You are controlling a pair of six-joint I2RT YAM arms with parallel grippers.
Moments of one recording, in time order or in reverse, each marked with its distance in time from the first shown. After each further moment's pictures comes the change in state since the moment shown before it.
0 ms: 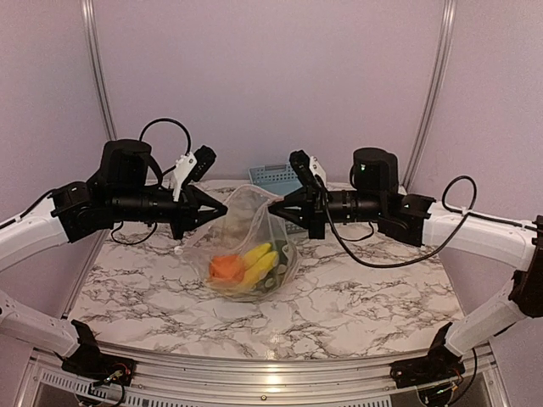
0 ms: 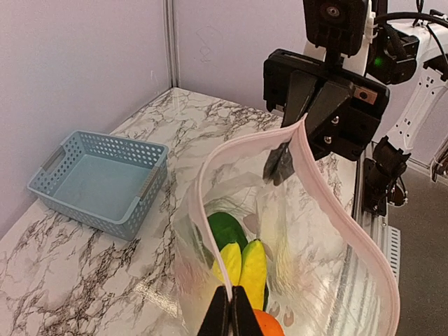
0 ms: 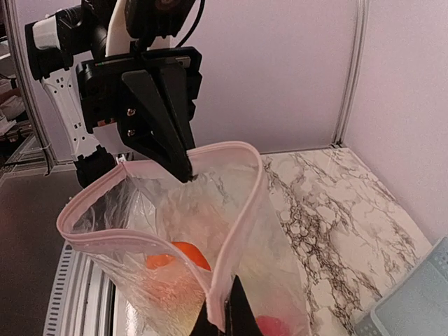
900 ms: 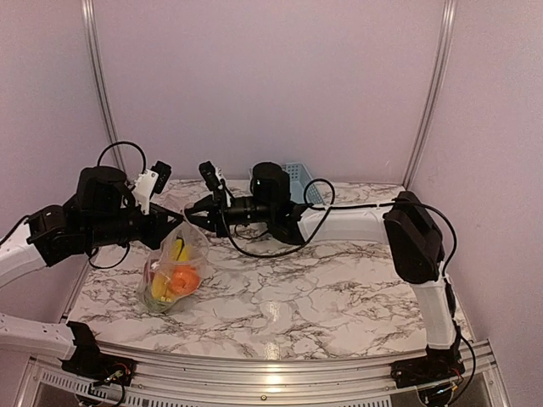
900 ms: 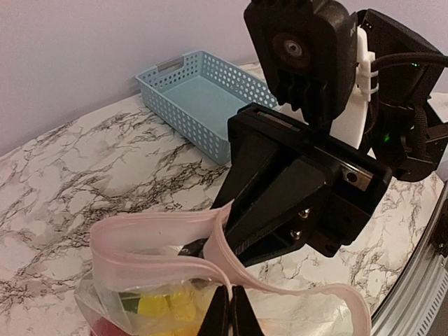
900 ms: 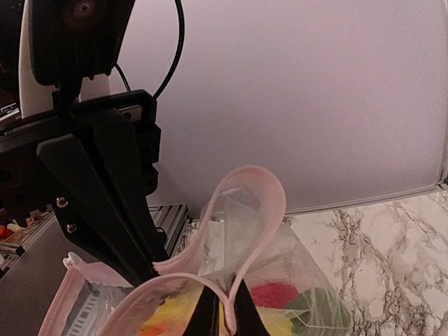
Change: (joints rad) left arm 0.023 -0.257 -0.175 -0.151 -0.440 -0.277; right arm 0.112 0.862 0.662 0.475 -0.239 0.346
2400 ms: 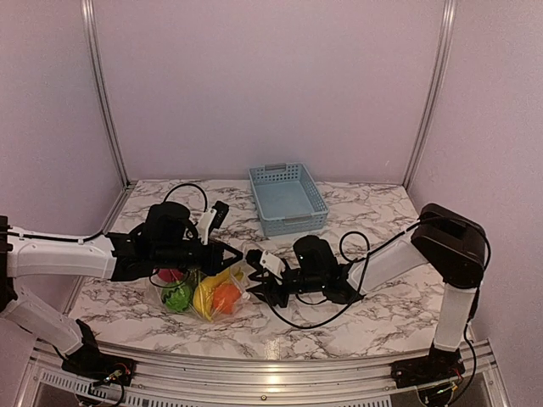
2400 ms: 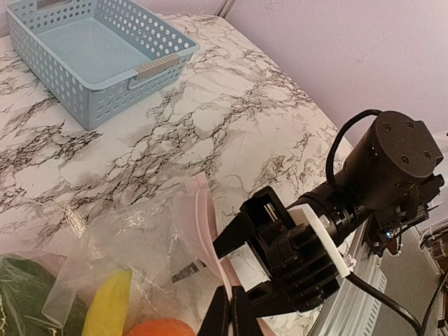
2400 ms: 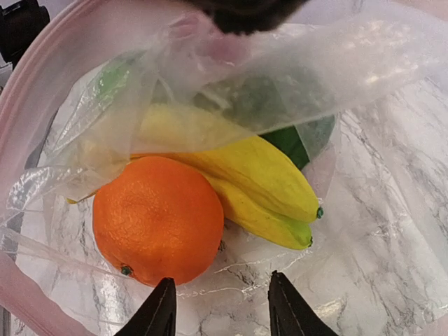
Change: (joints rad) left arm -0.065 0.436 -0.203 0.633 0.325 -0.254; right arm 0.031 -0.306 -0.890 0.064 0.456 -0.406
